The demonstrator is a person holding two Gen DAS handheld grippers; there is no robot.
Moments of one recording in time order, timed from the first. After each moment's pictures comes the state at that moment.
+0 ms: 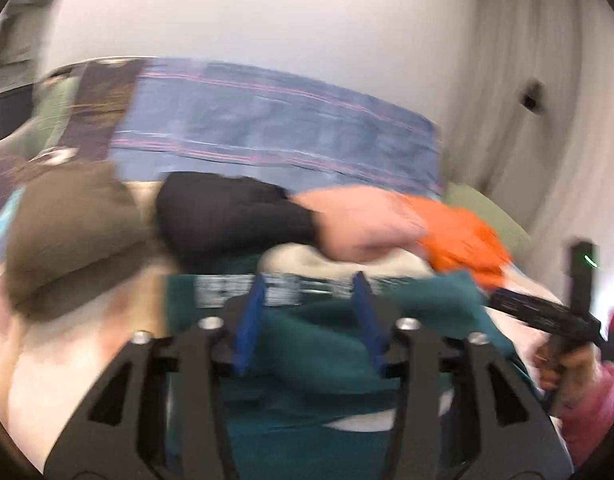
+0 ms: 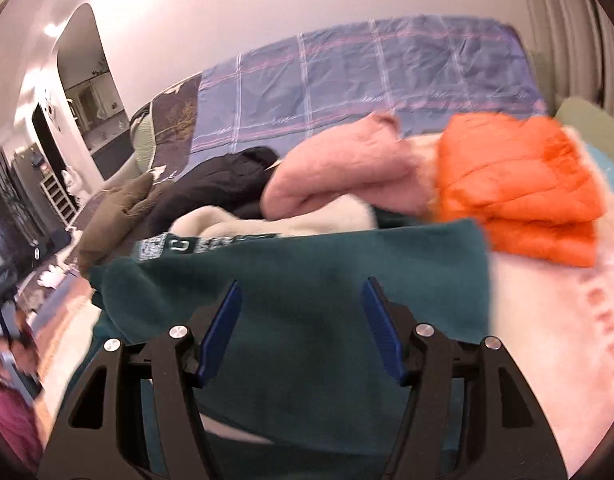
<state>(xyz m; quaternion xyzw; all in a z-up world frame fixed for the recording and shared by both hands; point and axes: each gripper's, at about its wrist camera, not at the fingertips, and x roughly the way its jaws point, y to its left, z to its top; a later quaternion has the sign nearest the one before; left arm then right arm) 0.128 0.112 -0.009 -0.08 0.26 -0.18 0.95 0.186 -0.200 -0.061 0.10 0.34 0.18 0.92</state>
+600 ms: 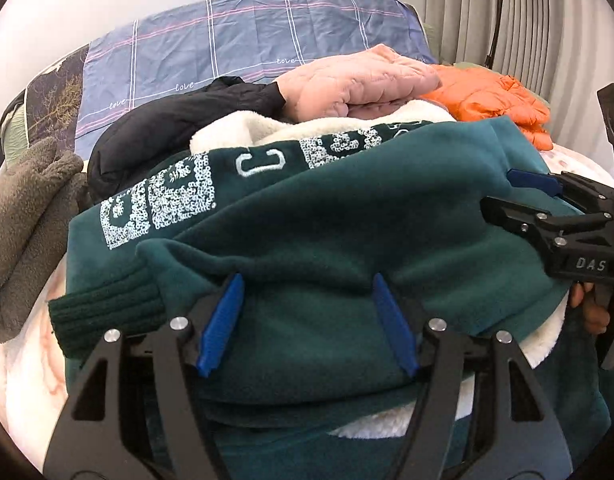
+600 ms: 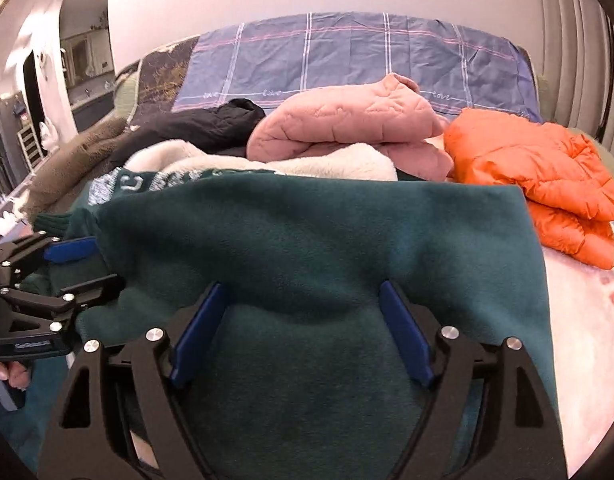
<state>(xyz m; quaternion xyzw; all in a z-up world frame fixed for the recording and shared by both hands) 0.173 0.044 -0.121 0.07 0.36 -0.16 0.92 0.199 -0.160 -0.123 0.00 0.33 0.14 0.93</state>
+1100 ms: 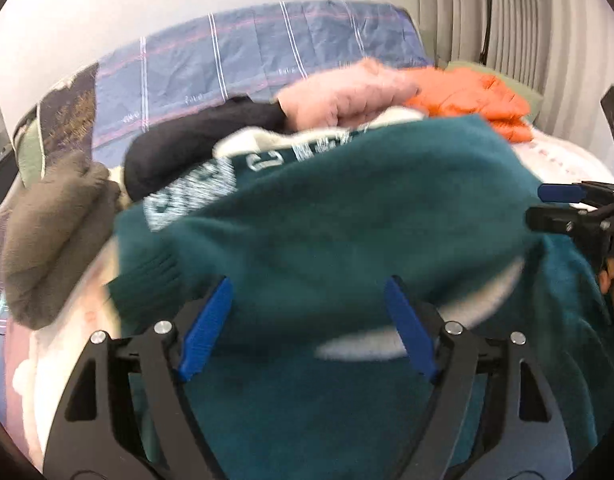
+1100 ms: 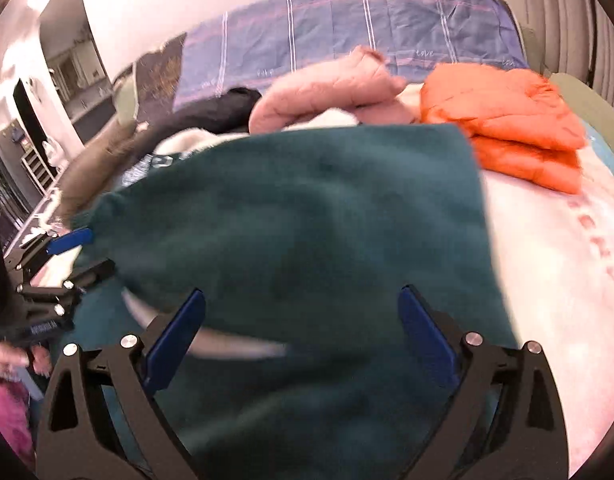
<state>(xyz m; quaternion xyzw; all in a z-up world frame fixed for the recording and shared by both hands) 0.102 0.061 -0.082 0.09 0.34 -0.14 0.93 0.128 -0.210 -0.095 0.06 0.38 0.15 0.91</state>
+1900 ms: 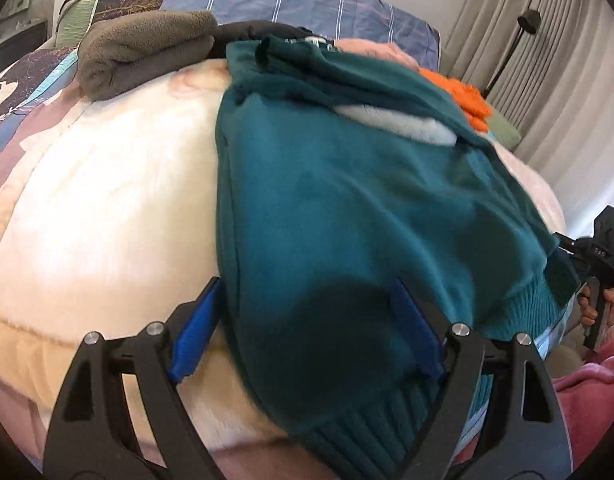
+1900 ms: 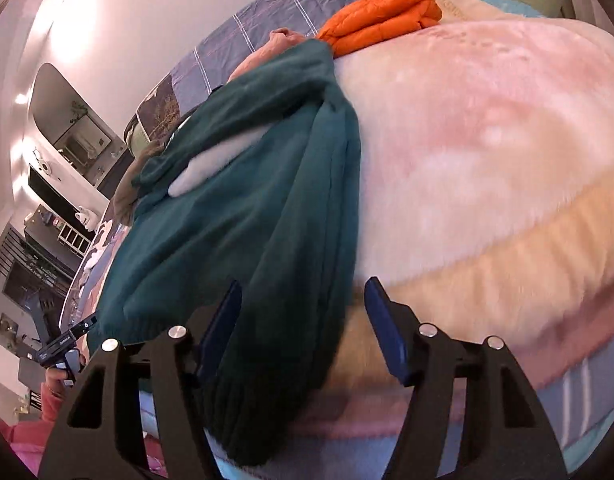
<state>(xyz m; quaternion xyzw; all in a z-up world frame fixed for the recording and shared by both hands) -0.109 0.186 -0.142 -0.09 0.41 -0.15 0.90 -0.097 -0.324 -0.169 0.24 0.39 0.16 0.87</state>
